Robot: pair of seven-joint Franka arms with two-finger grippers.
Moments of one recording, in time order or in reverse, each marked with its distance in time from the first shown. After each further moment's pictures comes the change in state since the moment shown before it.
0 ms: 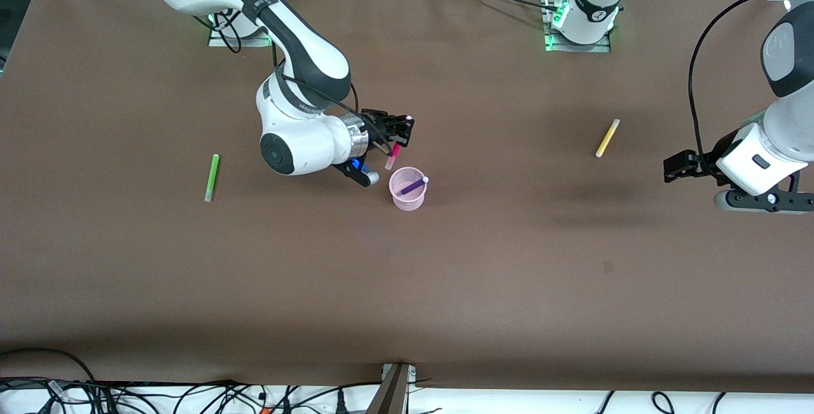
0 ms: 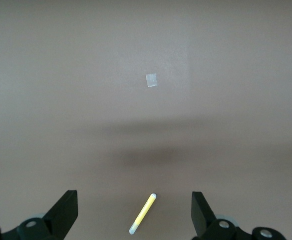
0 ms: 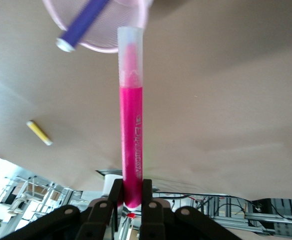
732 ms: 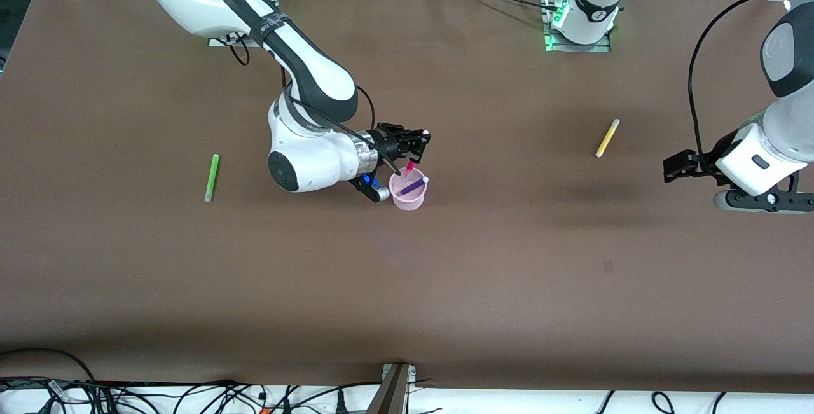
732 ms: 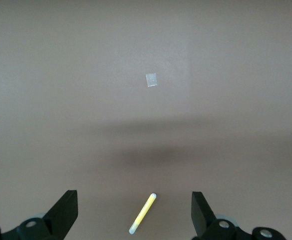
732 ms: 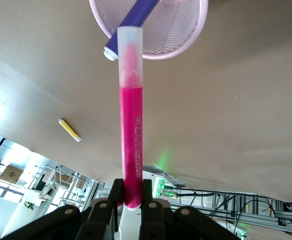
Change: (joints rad) left arm 0.000 0.000 0.000 -0.001 0.000 0.000 0.000; right arm 0.027 0.096 0.000 0.084 0.066 0.047 0.001
